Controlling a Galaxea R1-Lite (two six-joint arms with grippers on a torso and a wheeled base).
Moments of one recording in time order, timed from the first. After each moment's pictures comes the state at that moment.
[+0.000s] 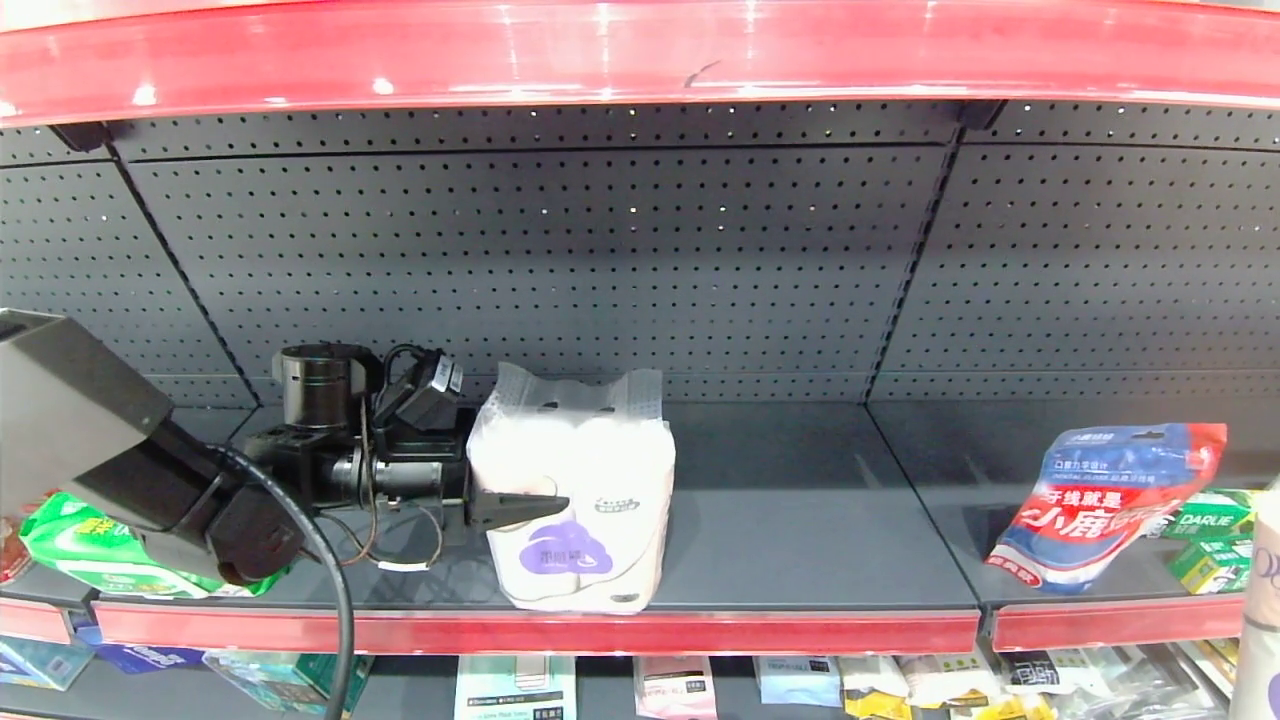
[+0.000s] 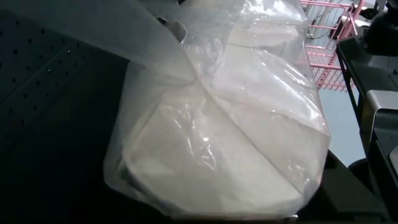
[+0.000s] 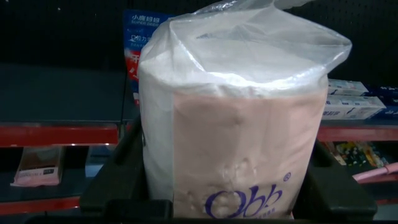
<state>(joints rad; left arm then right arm) -0.21 2.03 -0.74 -0.93 -1.15 0.38 -0.06 0.37 -0.36 0.10 -0.18 -0.24</state>
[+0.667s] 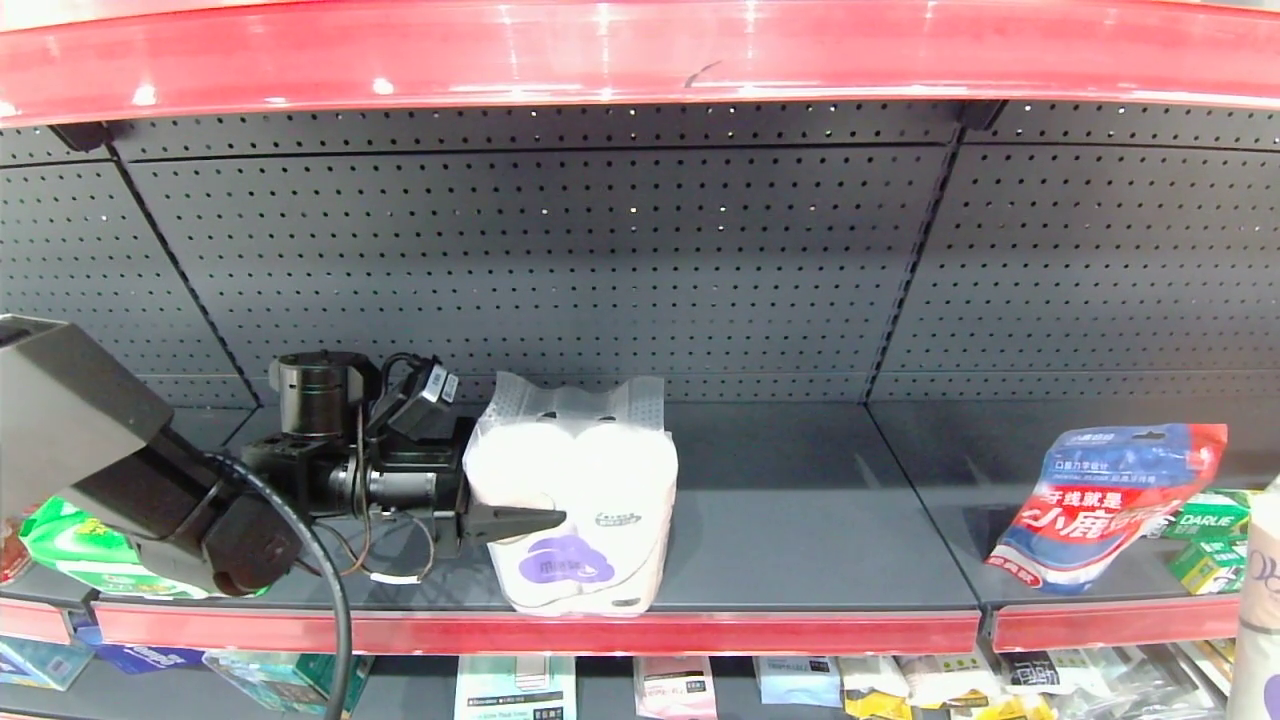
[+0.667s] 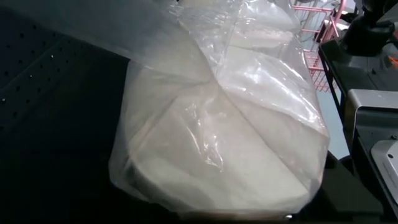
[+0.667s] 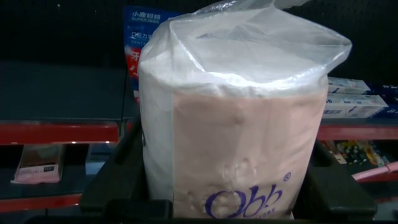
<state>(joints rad) -0.21 2.03 -0.70 -0.95 -1.21 0.38 -0.06 0.37 -0.36 0.10 -0.17 -0.24</state>
